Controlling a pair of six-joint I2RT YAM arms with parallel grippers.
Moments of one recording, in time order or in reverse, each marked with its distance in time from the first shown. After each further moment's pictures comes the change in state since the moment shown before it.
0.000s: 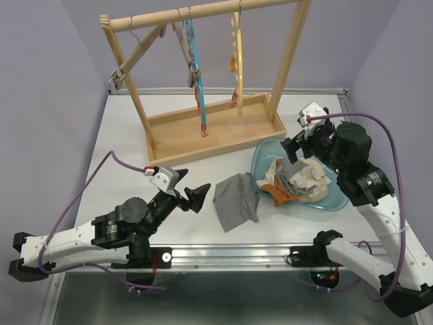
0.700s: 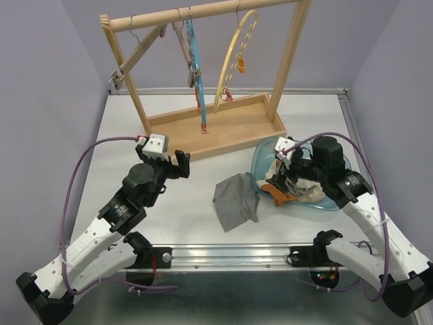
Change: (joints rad) left arm 0.629 0.160 0.076 -0.056 0.272 -0.050; right arm 0.000 -0.060 -0.306 -0.035 -0.382 -0.182
